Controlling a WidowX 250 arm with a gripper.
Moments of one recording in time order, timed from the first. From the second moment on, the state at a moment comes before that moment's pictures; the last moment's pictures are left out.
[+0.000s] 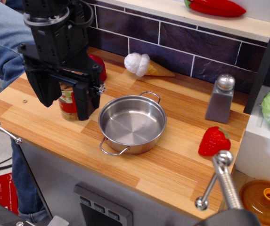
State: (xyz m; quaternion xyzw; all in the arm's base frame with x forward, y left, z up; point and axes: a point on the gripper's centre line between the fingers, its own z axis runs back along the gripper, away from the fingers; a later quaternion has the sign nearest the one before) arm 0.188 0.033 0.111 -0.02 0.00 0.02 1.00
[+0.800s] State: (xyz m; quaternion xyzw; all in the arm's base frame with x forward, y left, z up) arm 0.209 0.087 0.146 -0.11 -0.04 0.26 0.96
